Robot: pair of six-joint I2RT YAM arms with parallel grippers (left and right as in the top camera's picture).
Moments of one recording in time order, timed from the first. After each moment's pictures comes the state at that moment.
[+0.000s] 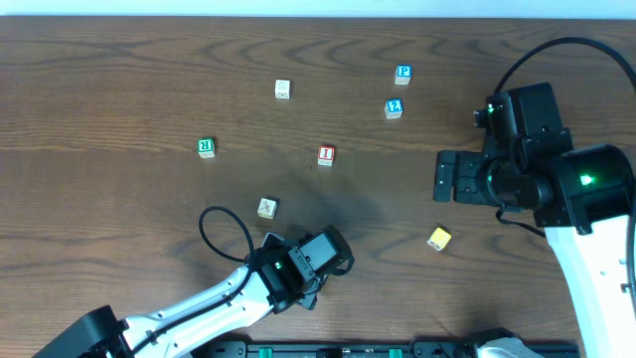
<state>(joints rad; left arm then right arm) -1.01 1.38 0.66 -0.47 -0.04 -2.09 0.25 1.30 1.55 -1.45 0.07 0.34</state>
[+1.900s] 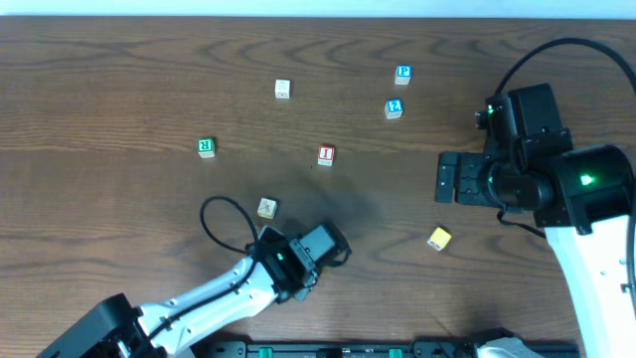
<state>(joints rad) -0.94 1.43 0.66 -0.47 -0.05 -1.93 0.25 1.30 1.55 -1.46 0.09 0.34</state>
